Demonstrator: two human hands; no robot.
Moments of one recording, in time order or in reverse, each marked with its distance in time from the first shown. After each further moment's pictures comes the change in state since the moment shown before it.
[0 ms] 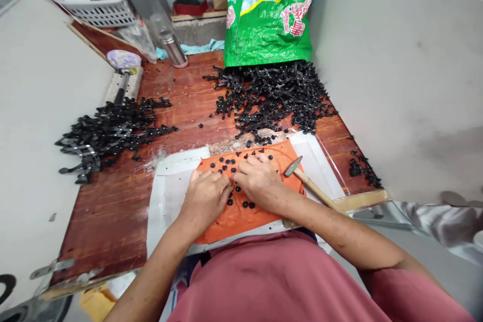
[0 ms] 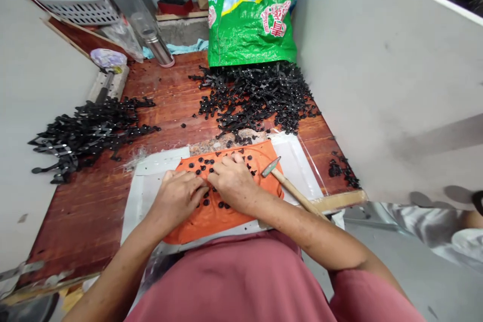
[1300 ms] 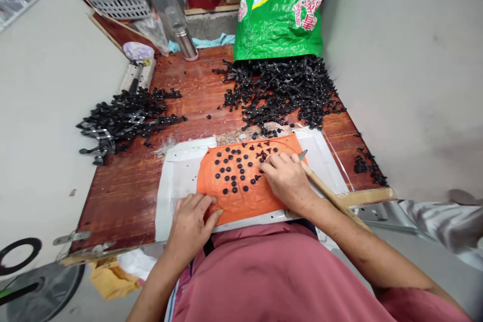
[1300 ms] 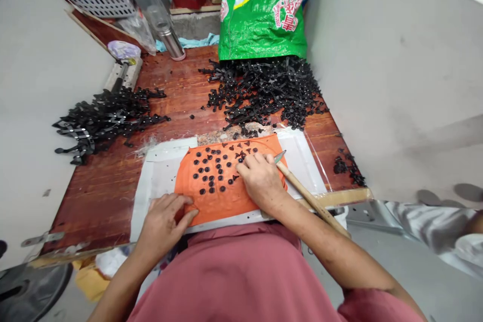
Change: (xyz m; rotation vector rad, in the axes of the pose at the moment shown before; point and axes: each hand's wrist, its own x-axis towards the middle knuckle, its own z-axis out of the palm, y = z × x) left_hand -0.100 -0.002 0.028 -0.209 0.133 -0.211; right_hand -0.051 0.009 -0.007 -0.123 -0.002 0.203
